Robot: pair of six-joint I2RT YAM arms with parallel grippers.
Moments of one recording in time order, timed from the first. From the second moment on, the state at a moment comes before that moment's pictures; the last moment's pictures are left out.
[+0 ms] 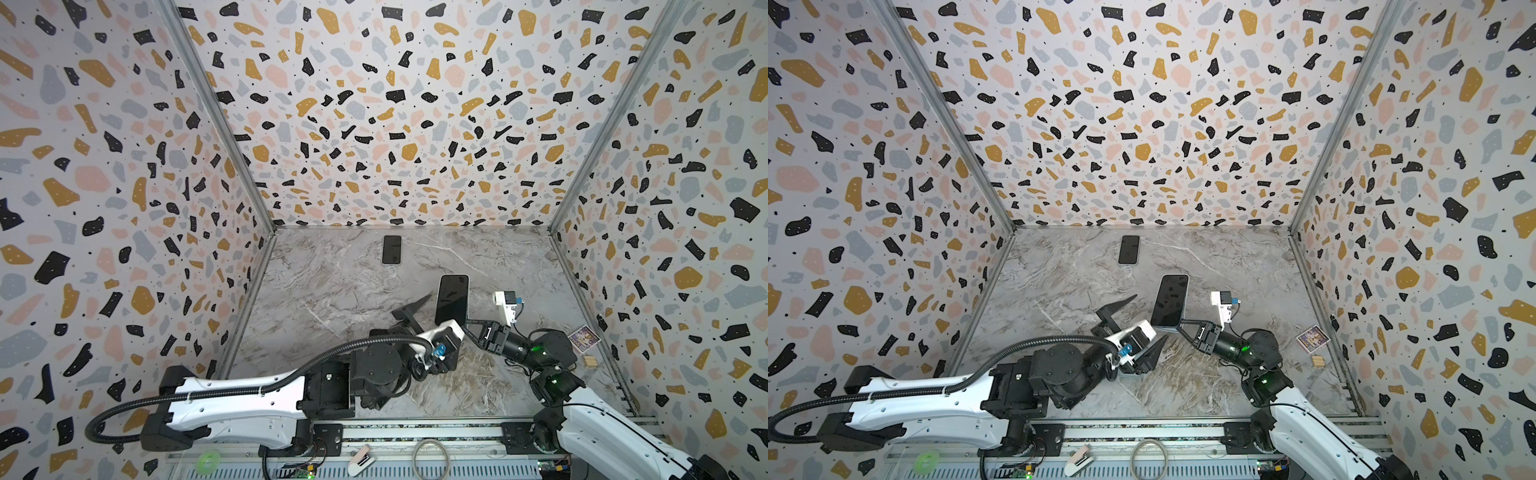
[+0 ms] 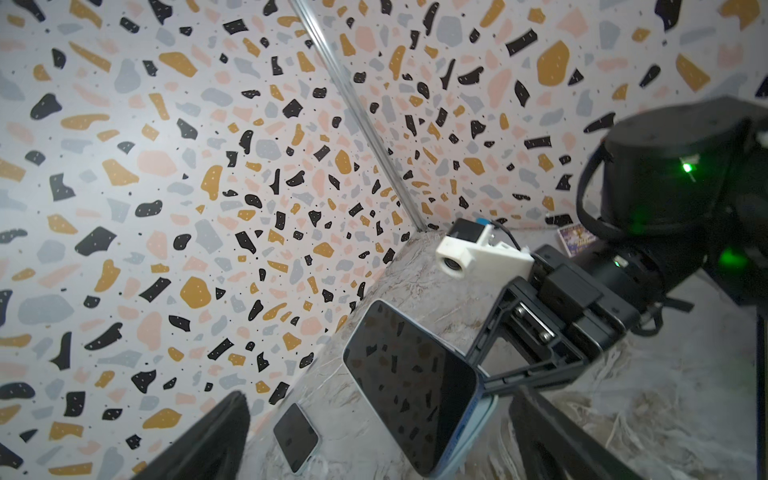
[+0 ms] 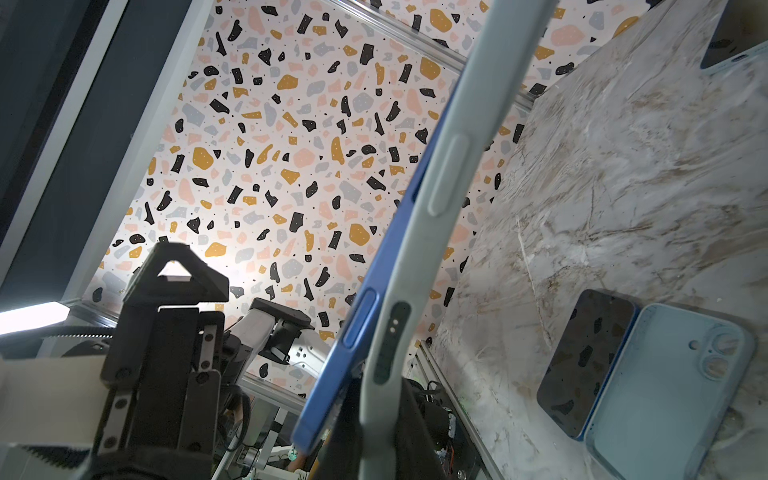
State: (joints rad) left arm -1.49 1.05 0.97 0.00 -0.70 0.54; right arm 0.53 0.70 0.23 0.69 -0.64 1.24
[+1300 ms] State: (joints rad) left arm -1.45 1.23 0.96 0.04 -0.82 0.86; right arm 0.53 0.69 0.23 0.66 -0.64 1.24
